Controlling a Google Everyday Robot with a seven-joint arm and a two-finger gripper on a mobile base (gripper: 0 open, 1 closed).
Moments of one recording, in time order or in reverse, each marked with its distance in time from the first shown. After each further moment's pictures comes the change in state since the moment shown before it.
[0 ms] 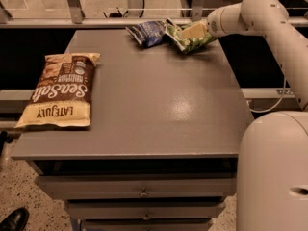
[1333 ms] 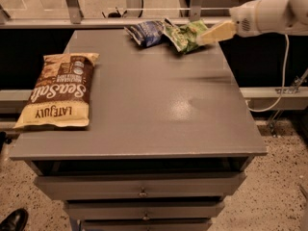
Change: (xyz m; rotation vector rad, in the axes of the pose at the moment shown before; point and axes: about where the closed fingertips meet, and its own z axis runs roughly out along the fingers) arm -0.003 0.039 -0.114 -0.164 -0.035 -0.063
